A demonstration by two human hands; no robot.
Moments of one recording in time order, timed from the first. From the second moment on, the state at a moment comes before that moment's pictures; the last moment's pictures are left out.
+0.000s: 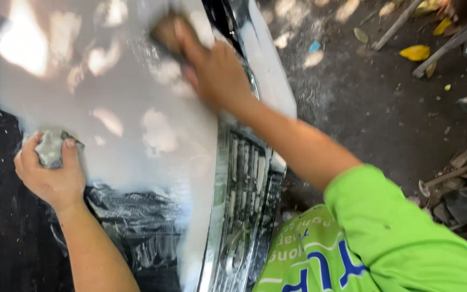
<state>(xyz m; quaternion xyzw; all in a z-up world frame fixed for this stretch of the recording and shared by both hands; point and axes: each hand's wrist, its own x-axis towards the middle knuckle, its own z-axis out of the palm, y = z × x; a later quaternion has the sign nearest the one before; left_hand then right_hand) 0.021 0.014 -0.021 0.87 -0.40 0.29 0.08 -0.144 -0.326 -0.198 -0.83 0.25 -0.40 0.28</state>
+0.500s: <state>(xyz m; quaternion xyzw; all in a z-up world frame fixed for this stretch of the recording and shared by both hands) 0.021 0.016 -0.023 0.88 -0.38 0.26 0.10 -0.156 -0.317 -0.195 -0.85 0.23 -0.40 0.27</state>
